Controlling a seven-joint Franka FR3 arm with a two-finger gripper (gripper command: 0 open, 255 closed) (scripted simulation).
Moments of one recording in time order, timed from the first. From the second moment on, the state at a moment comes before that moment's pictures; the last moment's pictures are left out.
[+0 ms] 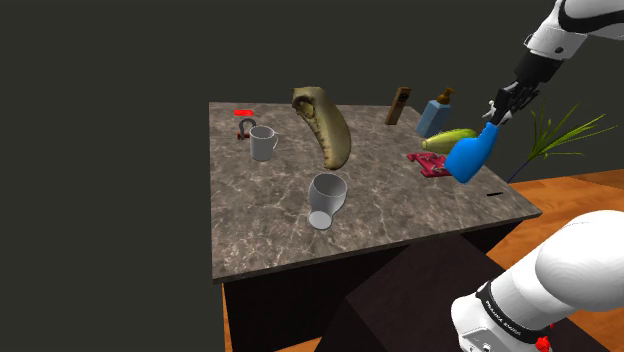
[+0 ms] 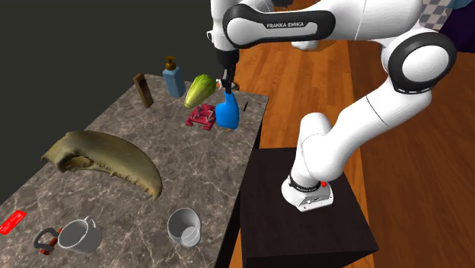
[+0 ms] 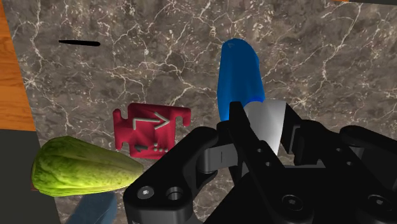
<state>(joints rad) -0.14 -0.64 -0.43 -2.30 -0.25 1.70 -0.20</state>
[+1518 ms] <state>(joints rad) -0.11 -0.56 -0.39 -1.93 -0.21 1.41 -0.22</state>
